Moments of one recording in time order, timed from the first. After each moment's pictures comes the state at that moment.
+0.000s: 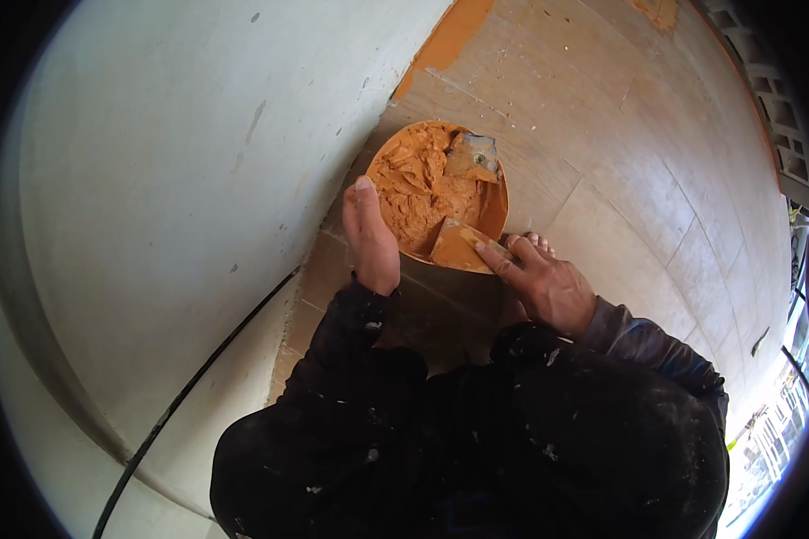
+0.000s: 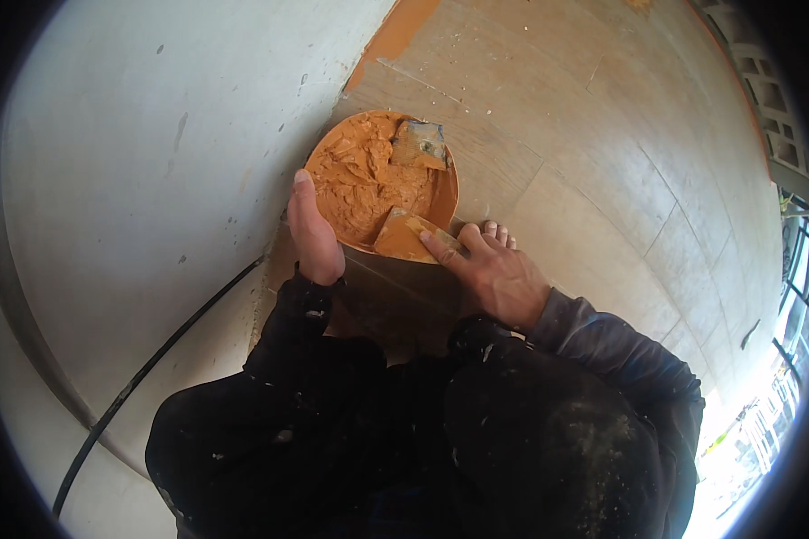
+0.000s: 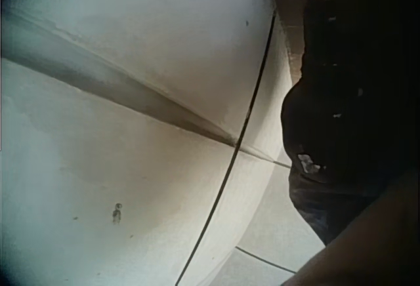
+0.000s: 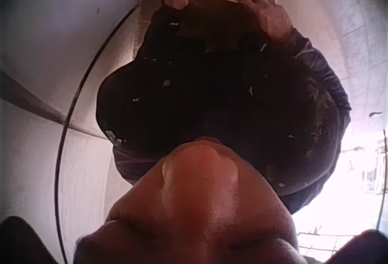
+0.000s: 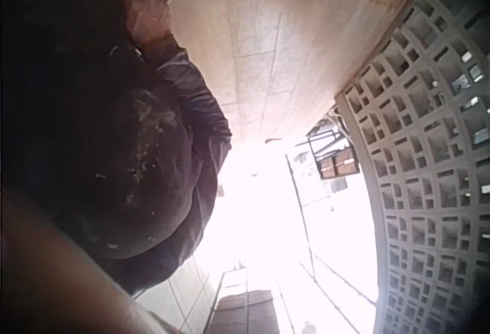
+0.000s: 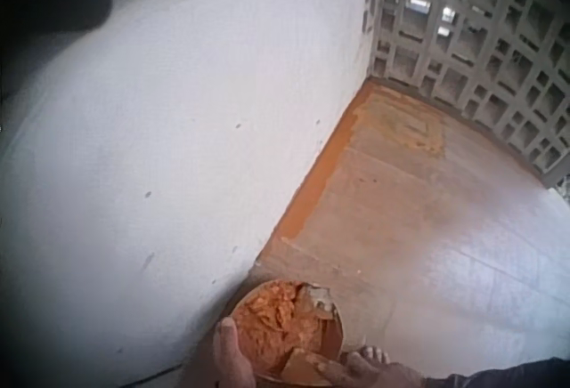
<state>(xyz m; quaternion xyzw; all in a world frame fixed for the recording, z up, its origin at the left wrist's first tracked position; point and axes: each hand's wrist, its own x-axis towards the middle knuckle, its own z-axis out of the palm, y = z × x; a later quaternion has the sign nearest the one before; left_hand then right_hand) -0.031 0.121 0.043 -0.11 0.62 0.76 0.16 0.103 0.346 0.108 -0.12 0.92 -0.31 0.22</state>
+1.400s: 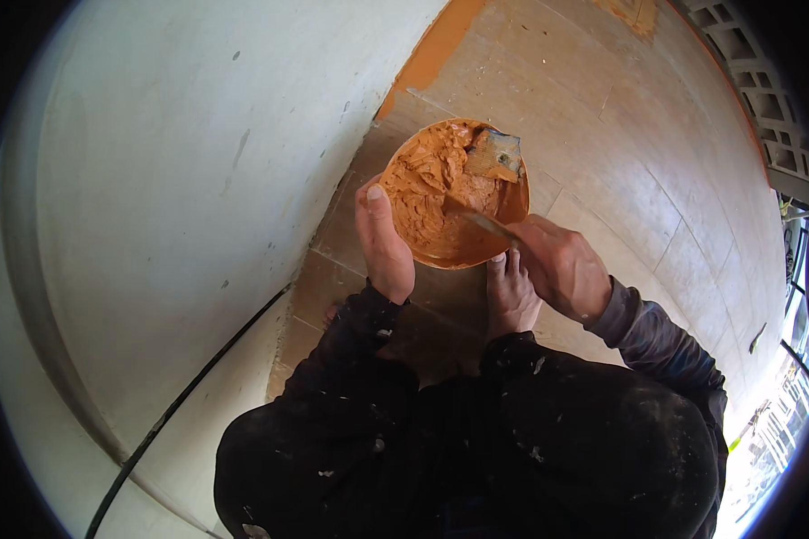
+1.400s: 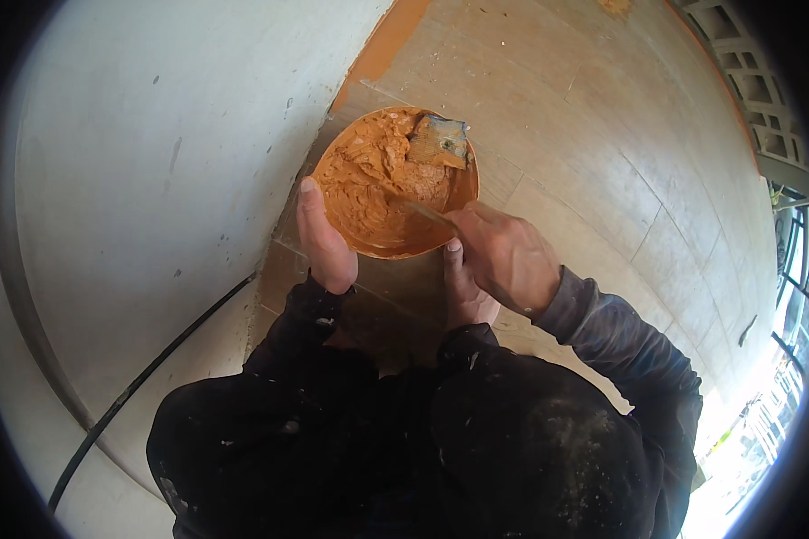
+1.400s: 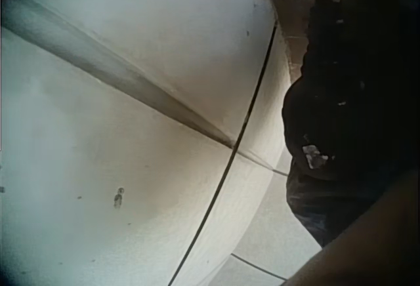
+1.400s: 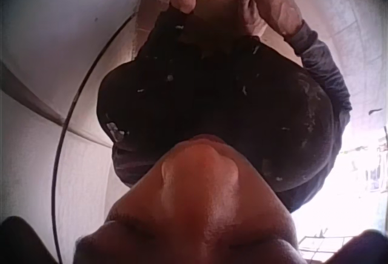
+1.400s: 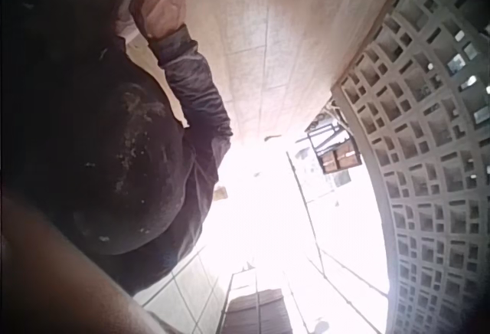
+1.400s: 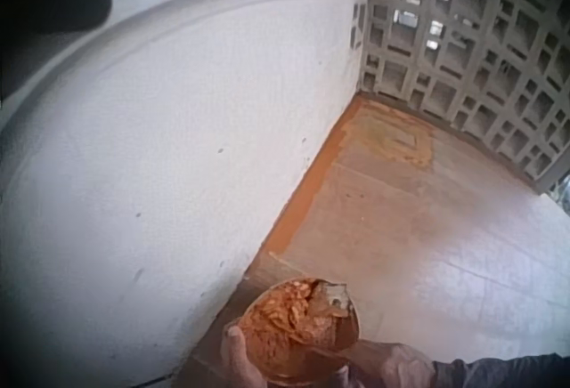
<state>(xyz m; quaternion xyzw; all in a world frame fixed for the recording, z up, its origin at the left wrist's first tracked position) -0.013 0.124 0.055 -0.07 0.56 0.81 0.17 0.080 0.339 0.134 -0.04 0.93 -0.35 0.09</state>
